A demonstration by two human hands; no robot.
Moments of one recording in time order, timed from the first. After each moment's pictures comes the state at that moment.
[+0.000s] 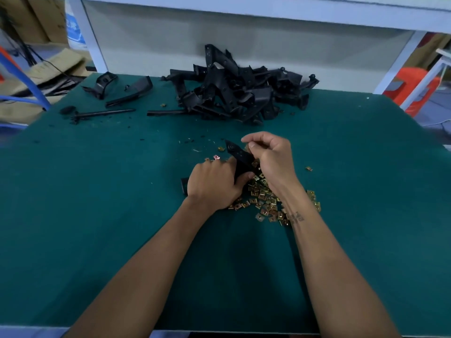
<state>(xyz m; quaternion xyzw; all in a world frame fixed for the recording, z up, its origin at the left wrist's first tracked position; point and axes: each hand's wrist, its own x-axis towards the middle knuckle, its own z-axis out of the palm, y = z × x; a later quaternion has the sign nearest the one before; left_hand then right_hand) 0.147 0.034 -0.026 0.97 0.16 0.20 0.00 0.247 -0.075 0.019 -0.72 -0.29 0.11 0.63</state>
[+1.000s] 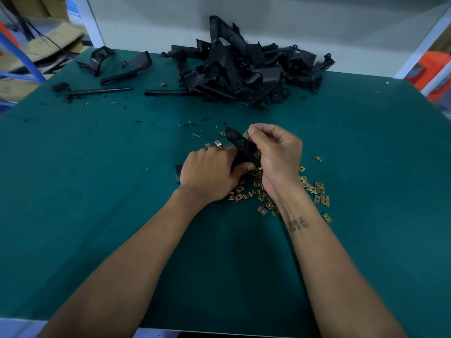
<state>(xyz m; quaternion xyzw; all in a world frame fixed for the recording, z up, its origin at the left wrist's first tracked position) 0.138 0.038 -0.028 0.96 0.15 0.22 0.05 0.227 -0.066 0.005 -0.63 -0.15 0.12 0.76</state>
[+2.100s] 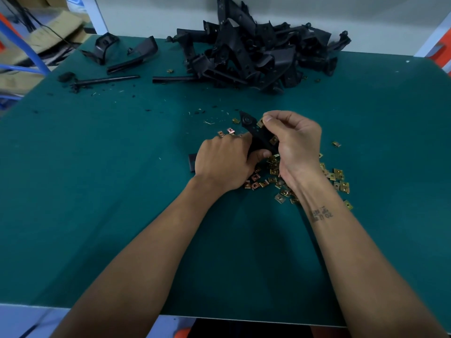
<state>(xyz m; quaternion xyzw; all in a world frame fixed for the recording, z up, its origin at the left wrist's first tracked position) 0.137 0.037 -0.027 0.96 0.15 0.22 0.08 0.223 -0.068 0.008 -0.62 -0.14 0.13 0.76</state>
